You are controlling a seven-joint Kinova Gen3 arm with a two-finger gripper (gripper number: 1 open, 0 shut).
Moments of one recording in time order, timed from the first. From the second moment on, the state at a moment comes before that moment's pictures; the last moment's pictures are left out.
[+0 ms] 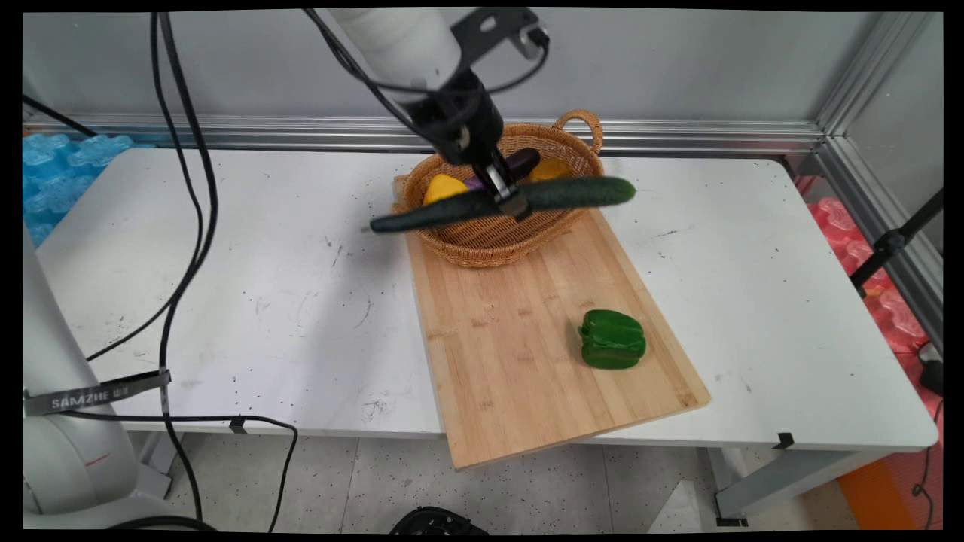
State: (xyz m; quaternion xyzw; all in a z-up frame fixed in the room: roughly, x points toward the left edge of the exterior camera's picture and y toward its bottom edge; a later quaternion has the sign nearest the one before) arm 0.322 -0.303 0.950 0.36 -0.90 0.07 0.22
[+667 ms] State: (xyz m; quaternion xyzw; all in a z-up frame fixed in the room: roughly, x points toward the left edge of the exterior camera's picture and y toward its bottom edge) arm 0.287 -0.291 0.879 0.39 -0.90 0.07 0.20
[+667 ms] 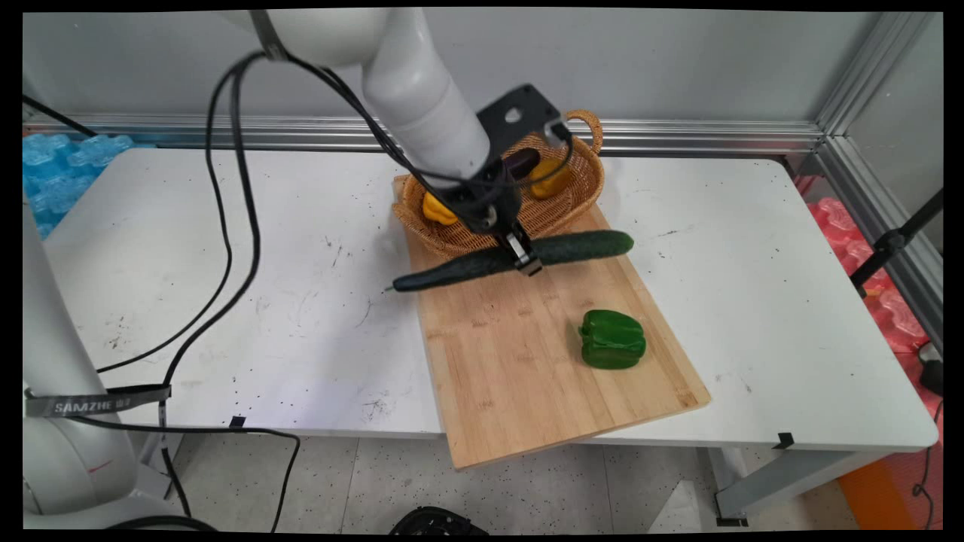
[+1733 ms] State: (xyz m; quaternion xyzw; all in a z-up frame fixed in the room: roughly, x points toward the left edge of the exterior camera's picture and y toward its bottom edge) arm 0.266 -0.302 0.793 0.40 -0.90 0.06 0.17
